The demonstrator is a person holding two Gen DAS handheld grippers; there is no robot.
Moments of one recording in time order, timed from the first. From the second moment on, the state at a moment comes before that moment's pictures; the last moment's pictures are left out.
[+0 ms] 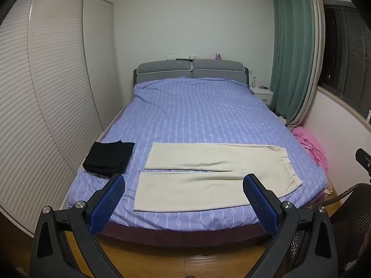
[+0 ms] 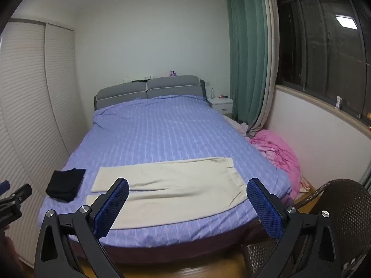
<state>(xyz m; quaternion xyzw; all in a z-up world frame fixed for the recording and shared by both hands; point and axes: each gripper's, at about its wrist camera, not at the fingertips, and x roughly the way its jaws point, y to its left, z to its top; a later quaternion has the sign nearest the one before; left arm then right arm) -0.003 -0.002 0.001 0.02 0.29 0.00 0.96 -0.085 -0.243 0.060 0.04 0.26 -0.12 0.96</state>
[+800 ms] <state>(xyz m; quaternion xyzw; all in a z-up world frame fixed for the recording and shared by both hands) 0.006 0.001 -0.016 0.01 0.30 0.01 0.95 -0.076 -0.261 0.054 0.05 0.26 -0.09 0.96</state>
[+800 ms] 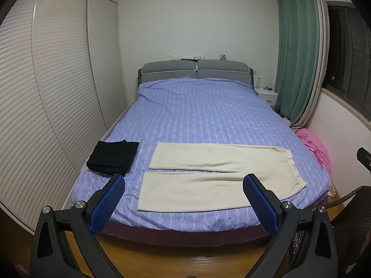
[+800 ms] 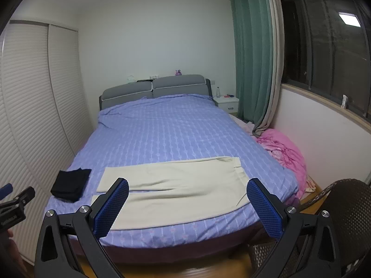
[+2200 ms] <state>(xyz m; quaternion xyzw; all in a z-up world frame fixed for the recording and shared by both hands) -0.001 0.005 -0.008 0.01 0.29 0.01 0.96 -0.075 -0.254 0.056 0.04 0.25 -0.09 0.96</state>
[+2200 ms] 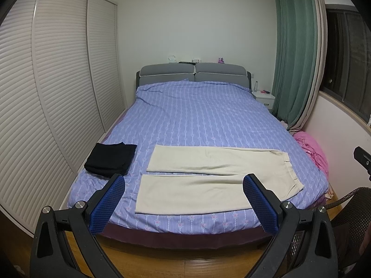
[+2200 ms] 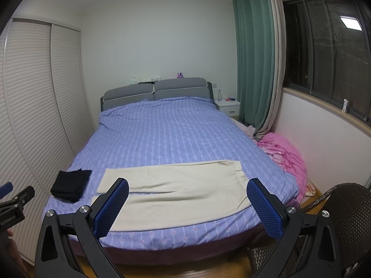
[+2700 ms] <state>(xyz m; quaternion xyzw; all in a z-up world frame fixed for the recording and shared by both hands) 0.000 0.005 -0.008 0.00 0.29 0.00 0.96 -0.076 -0.253 0.058 0.04 0.25 -0.09 0.96</state>
